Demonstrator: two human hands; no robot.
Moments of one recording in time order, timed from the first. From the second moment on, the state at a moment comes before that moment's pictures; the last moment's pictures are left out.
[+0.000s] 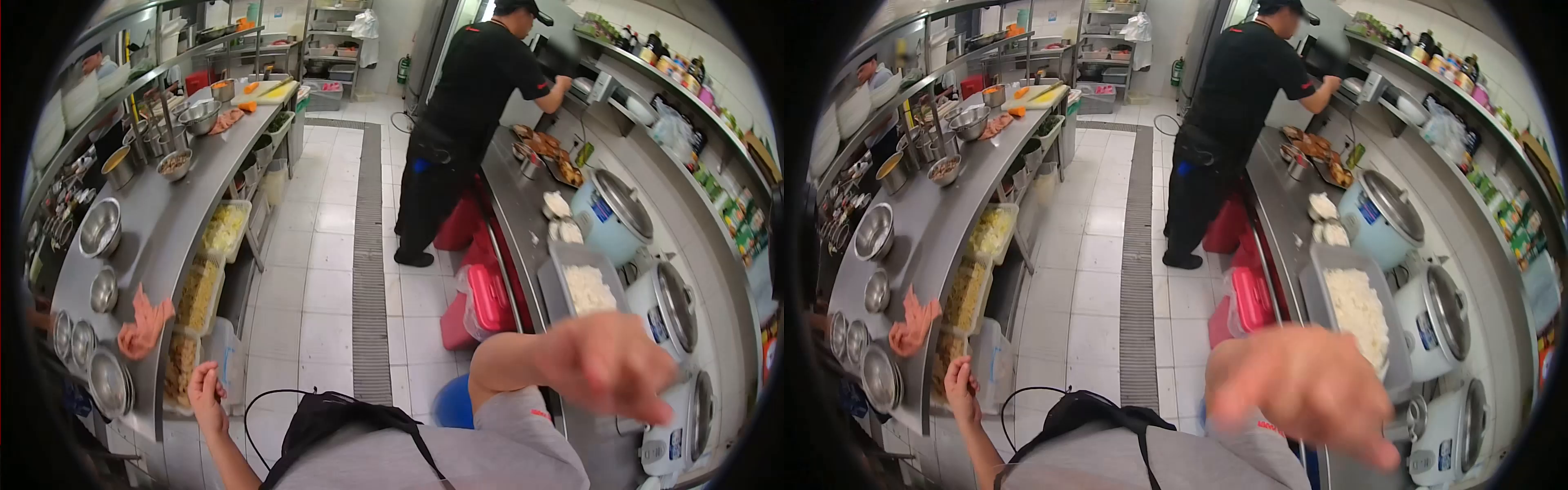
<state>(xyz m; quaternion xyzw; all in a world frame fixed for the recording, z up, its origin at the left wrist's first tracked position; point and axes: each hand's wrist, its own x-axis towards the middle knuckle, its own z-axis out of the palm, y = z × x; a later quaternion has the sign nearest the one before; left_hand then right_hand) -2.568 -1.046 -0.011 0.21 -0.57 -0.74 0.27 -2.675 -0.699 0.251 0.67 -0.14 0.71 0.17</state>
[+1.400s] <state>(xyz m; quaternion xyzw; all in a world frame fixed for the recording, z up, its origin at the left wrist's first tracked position) -3.858 -1.292 0.038 0.00 -0.56 -0.83 -0.02 -3.884 -0.954 0.038 0.03 -0.75 0.63 0.19</state>
